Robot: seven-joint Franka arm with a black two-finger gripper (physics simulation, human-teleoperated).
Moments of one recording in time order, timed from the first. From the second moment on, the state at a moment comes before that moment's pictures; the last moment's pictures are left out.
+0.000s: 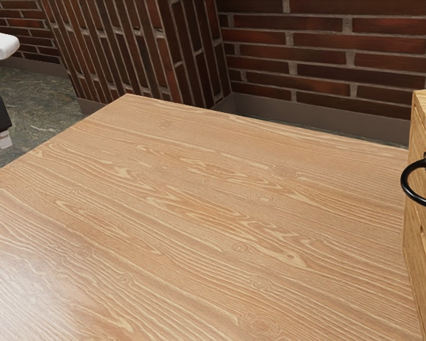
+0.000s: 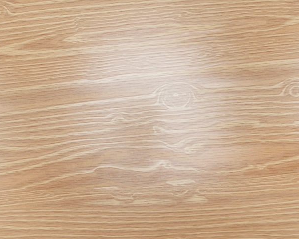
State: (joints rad) arm 0.46 0.13 0.12 -1.12 0.12 1.20 0.71
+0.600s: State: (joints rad) arm 0.01 0.00 0.08 -1.10 0.12 1.22 0.79
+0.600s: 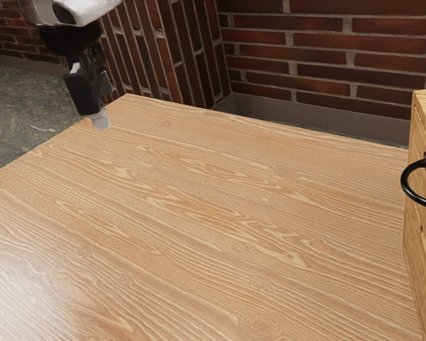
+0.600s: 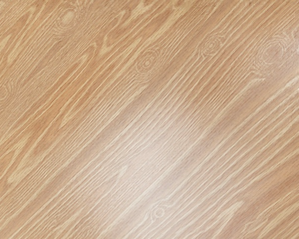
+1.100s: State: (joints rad) arm -0.17 -0.12 0.08 -1.61 0.16 1.68 1.19
